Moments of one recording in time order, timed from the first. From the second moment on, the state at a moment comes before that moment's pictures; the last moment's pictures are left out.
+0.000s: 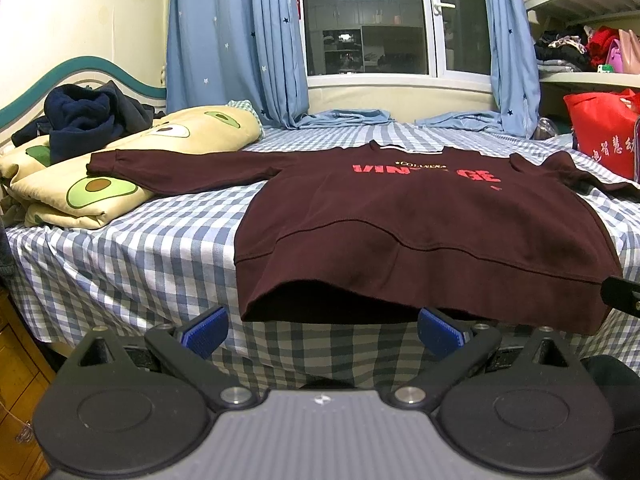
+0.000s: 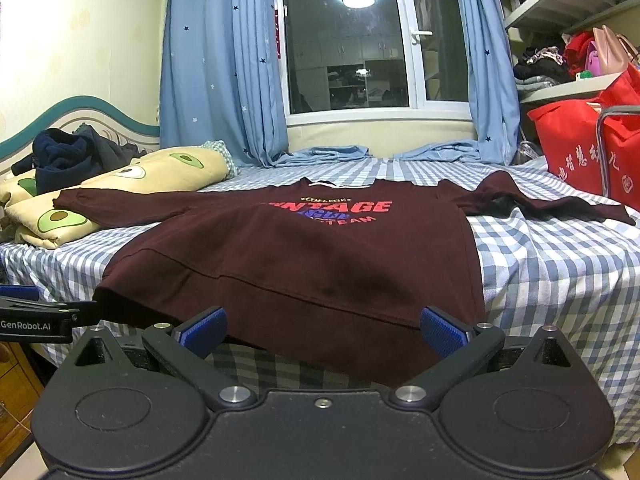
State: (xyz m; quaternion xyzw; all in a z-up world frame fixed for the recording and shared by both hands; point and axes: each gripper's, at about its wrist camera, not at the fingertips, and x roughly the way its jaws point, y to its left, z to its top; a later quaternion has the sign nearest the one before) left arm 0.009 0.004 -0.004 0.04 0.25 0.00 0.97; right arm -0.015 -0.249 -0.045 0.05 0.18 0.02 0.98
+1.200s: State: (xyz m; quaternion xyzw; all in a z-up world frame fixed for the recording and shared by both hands) left arm 0.273 -0.157 0.029 0.04 0.34 -0.04 0.94; right arm 0.208 -0.451 -0.023 0.08 0.25 -0.15 0.95
